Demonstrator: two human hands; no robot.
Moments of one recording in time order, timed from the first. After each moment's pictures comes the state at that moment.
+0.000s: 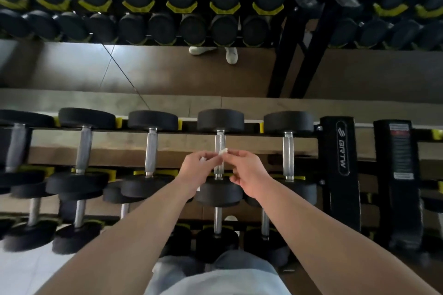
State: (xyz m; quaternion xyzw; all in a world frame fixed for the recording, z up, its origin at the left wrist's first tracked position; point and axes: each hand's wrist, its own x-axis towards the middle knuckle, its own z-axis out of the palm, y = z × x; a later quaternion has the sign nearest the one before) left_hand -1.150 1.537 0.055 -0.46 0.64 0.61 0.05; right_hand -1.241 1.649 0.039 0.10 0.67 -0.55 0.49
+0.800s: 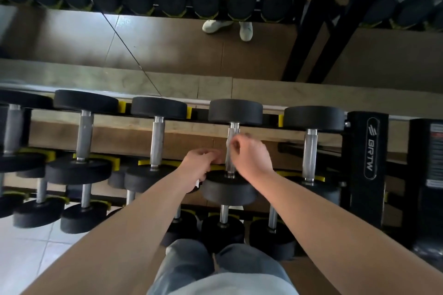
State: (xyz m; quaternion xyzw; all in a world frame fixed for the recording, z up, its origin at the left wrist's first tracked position) left_hand -1.149 1.493 -0.002 -0.54 0.55 0.62 0.13; right_hand -1.259 1.615 -0.013 -0.33 0.88 -0.27 0.21
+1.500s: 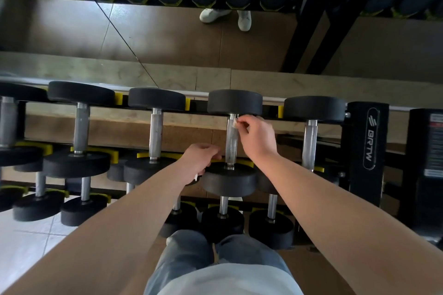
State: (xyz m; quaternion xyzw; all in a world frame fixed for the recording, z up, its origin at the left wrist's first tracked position) left_hand -1.149 1.491 -0.009 -0.52 0.59 0.59 0.20; right_hand -1.281 1.613 -0.009 -0.26 0.89 -0.33 0.19
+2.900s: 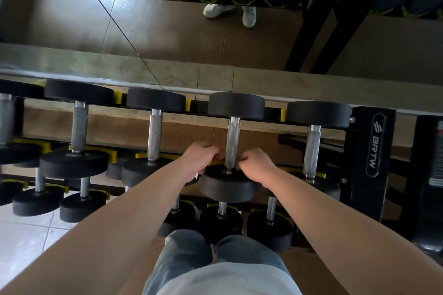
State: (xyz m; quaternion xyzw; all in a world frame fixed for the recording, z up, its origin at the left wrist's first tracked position) left_hand -1.165 1.487 -0.010 -0.51 0.60 0.59 0.20; right_hand -1.272 1.626 -0.017 -0.17 0.82 -0.14 0.53
